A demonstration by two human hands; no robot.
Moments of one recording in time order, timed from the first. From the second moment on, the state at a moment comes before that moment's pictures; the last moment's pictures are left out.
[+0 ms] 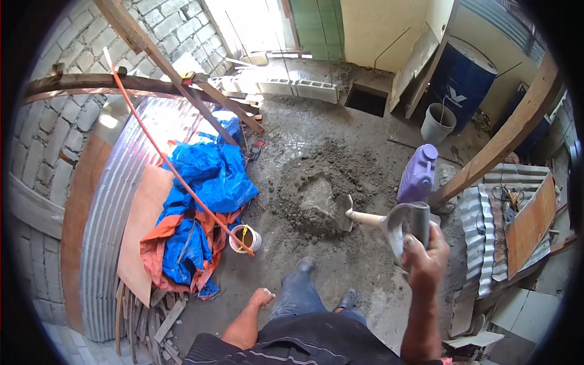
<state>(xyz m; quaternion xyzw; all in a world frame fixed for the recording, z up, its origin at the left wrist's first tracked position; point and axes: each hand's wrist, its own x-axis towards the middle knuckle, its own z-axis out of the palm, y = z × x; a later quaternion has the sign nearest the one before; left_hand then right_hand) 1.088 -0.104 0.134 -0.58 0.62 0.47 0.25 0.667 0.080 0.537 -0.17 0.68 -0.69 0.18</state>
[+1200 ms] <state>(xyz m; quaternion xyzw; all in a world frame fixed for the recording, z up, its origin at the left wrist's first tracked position) 0.811 -0.228 0.146 -0.44 0.12 0.87 0.18 0.844 -0.061 0.476 -0.37 0.79 -0.36 0.32</state>
